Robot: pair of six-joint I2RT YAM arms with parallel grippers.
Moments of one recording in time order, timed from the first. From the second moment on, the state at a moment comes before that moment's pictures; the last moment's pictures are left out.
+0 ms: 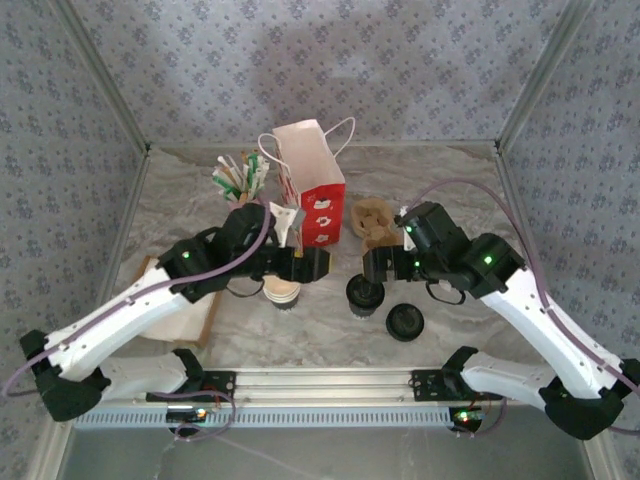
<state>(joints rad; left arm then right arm) -0.94 1.10 1.22 -0.76 0.12 -0.65 0.74 1.05 1.28 -1.18 0.02 0.55</state>
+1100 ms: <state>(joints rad) -0.94 0.90 1.05 -0.90 -0.05 -0.67 0.92 1.40 1.26 -1.20 0.16 0.66</state>
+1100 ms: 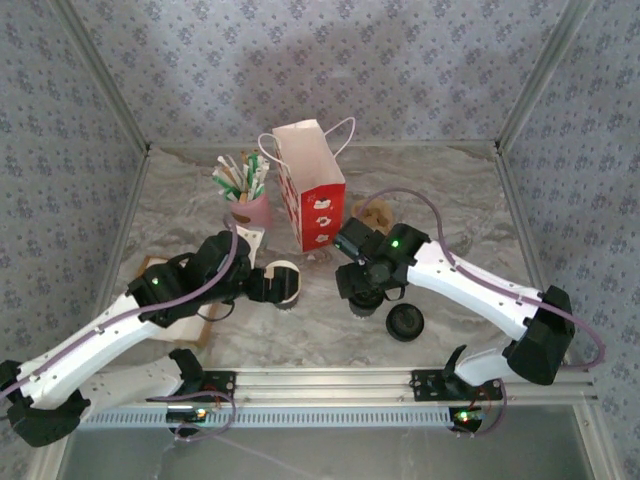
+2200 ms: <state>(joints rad) -0.94 0.91 1.00 -0.86 -0.04 -0.68 0.91 1.49 1.22 -1.16 0.12 0.68</state>
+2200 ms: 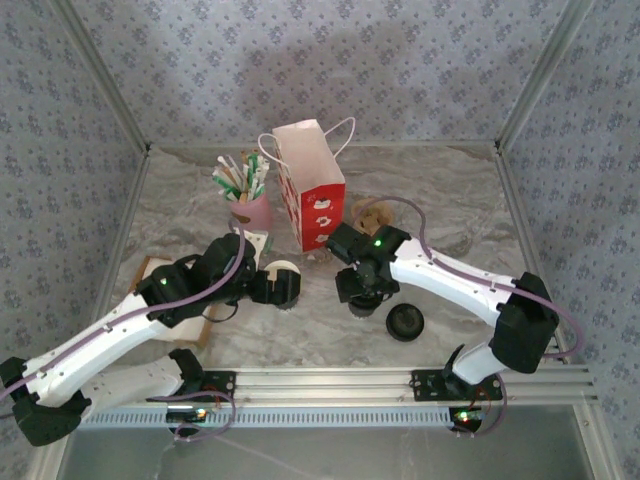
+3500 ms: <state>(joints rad) -0.92 0.93 0.99 -0.83 -0.02 -0.67 0.87 1.38 1.26 -1.21 0.11 0.68</state>
